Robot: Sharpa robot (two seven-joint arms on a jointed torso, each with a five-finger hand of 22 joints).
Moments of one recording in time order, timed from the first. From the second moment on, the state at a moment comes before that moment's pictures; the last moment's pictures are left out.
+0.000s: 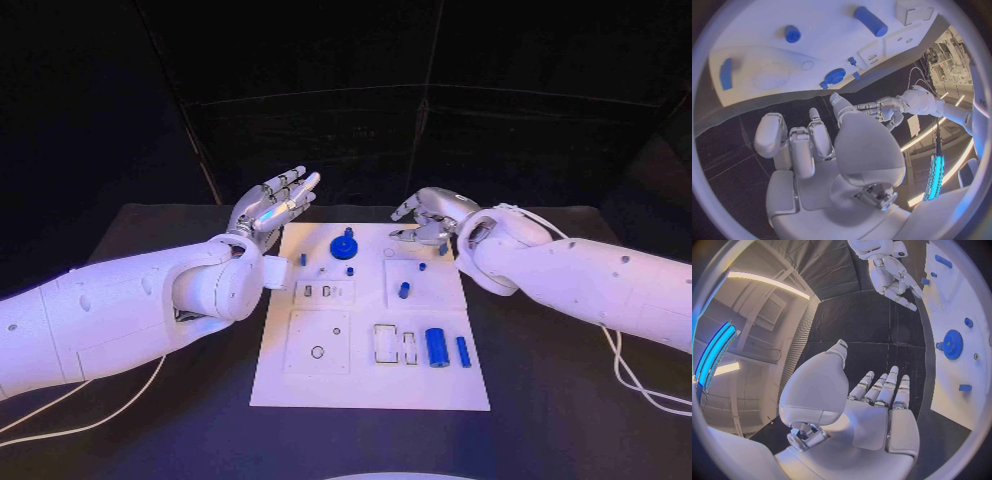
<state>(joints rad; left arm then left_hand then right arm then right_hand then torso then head) 1.23 -0.83 -0.08 1.57 0.08 -0.49 0.50 1.23 -0.02 0.09 0.29 0.04 0.28 0.14 0.03 0.03 0.22 0.22 0.02 0.03 0.40 0.21 0.05 0.05 0.14 0.15 0.29 0.03 0.03 1.25 -0.63 -0.07 1.24 -1.31 -0.39 -0.02 1.27 -0.04 0.13 0.07 0.22 0.90 0.18 0.06 0.07 1.40 0.10 1.39 1.31 1.47 0.02 1.56 1.31 0.11 1.32 0.13 1.38 1.12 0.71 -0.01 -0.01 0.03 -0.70</state>
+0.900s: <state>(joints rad) 1.22 -0.81 -0.09 1.53 0.07 -0.43 0.49 1.26 0.02 0.06 0.27 0.04 0.45 0.16 0.06 0.05 0.46 0.26 0.06 0.05 0.70 0.24 0.12 0.09 0.14 0.40 0.29 0.12 0.07 1.21 -0.77 -0.07 1.09 -1.07 -0.28 0.22 1.35 -0.07 0.12 0.01 0.21 0.92 0.18 0.07 0.07 1.40 0.09 1.37 1.31 1.47 0.02 1.56 1.31 0.11 1.31 0.12 1.37 1.10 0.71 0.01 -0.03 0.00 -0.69</state>
